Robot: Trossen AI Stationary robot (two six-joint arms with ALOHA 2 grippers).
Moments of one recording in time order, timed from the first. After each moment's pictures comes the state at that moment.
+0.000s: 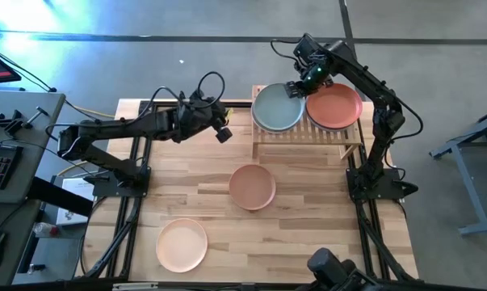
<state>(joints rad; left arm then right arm) 0.21 1.36 1.20 -0.33 -0.58 0.08 -0.83 1.82 1.95 -1.43 -0.13 0.33</state>
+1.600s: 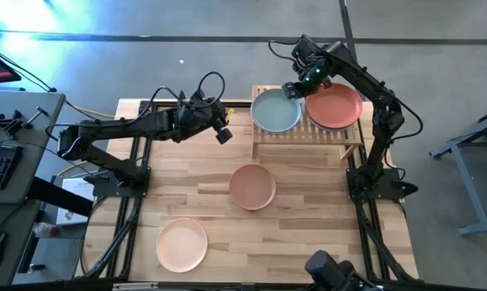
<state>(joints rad) 0.21 1.36 1.19 -0.33 -0.55 0.08 -0.81 1.82 1.95 -1.42 -0.13 0.34</state>
